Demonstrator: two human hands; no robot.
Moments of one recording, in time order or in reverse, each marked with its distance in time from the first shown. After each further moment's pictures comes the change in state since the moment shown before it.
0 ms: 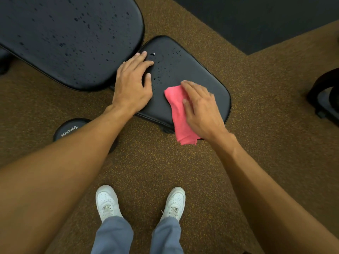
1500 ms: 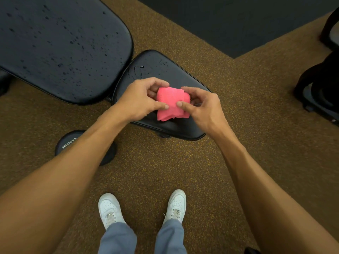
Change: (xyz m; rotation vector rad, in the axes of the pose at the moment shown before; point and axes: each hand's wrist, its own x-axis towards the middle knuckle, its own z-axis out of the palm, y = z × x) left_hand -0.001 0.068 -0.043 -0.572 -0.490 -0.219; right_hand -0.004 -0.002 -0.043 0.619 0.090 0.335
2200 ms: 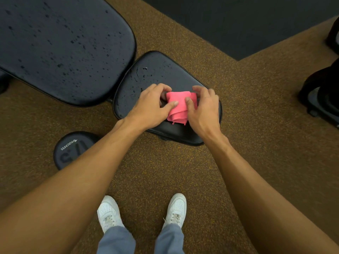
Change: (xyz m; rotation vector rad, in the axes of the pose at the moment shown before) left_hand 0.024 -0.032 0.032 0.337 0.181 0.115; right_hand 0.019 0.021 0.026 -0.403 0.232 -0.028
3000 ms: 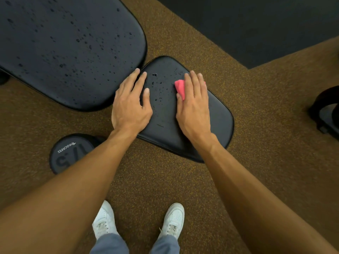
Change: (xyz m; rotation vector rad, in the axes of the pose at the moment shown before) left_hand 0.015 -0.066 -0.007 0.295 0.468 -0.031; right_hand 0.043 -0.019 0.058 -0.297 0.065 -0.372
